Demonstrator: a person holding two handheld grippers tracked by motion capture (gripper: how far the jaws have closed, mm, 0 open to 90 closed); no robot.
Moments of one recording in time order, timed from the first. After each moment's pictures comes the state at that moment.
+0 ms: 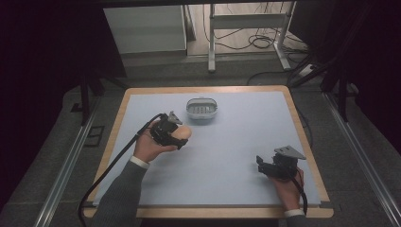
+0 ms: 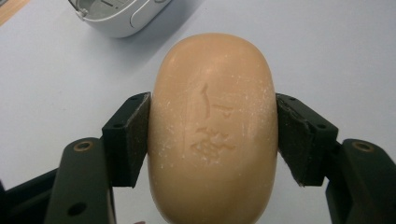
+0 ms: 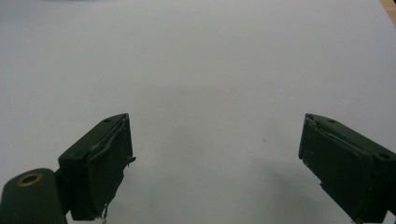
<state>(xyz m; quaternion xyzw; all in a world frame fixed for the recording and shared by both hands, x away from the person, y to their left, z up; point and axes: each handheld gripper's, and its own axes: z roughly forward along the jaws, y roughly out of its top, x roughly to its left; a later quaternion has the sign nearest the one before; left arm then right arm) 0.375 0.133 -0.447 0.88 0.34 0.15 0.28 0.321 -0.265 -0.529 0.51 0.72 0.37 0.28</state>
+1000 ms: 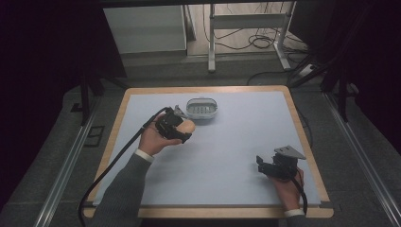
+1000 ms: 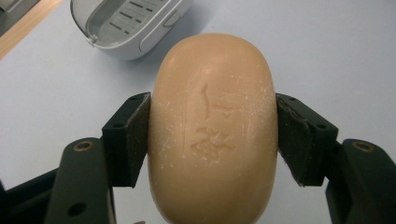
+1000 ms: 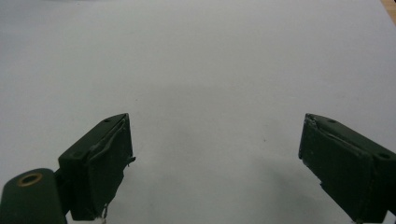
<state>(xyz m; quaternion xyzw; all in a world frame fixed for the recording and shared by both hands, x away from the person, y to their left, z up) 0.394 0.120 -0.438 0.89 0.33 0.16 0.28 0.321 -0.265 -0.529 0.51 0.72 0.37 0.28</state>
